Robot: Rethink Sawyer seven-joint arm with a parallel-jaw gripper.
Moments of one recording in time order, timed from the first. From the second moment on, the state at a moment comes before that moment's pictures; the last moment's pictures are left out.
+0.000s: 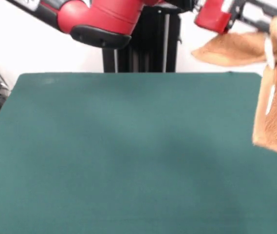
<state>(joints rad) -1.10 -0.07 1.33 2.01 -0.50 -0.04 1.80</state>
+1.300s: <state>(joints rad) -0.47 -0.79 0.31 1.64 -0.44 0.82 1.80</state>
